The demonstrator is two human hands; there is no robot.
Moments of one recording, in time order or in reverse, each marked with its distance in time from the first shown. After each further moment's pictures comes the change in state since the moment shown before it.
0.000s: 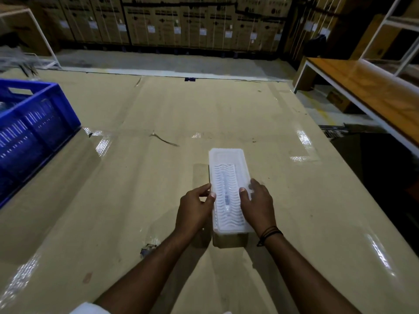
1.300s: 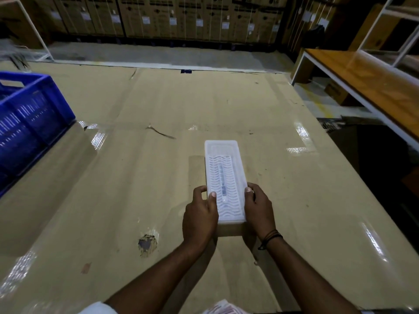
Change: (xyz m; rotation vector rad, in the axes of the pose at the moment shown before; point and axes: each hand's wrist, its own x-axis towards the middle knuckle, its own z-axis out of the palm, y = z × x) left_hand -0.037 -0.006 0.032 0.186 0.163 -0.010; right_hand -0.021 0.032 0.003 0.165 0.019 -0.001
